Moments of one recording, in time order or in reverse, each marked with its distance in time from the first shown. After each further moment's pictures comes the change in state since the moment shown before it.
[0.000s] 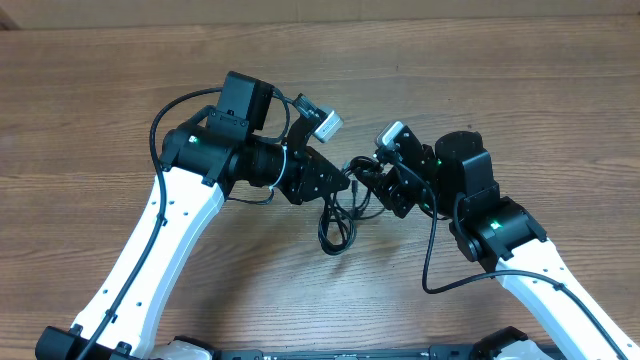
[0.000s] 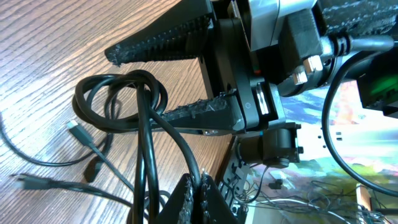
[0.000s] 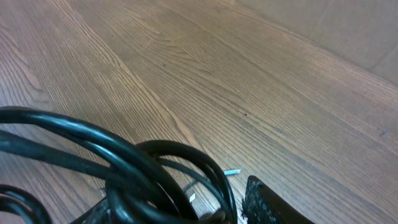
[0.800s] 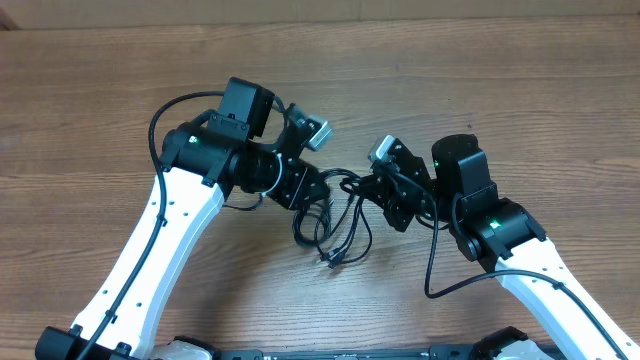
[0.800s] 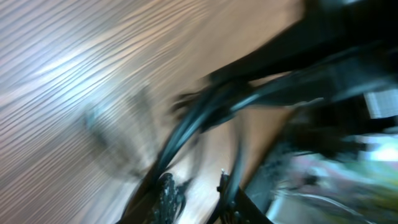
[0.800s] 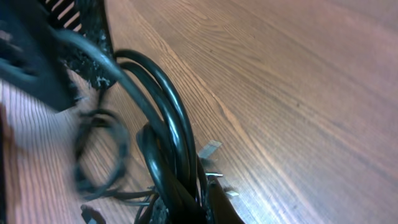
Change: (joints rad) left arm 0.000 0.000 0.000 -0.118 -0.292 0.004; right arm 0.000 0.004 0.000 -0.095 -0.161 0.001
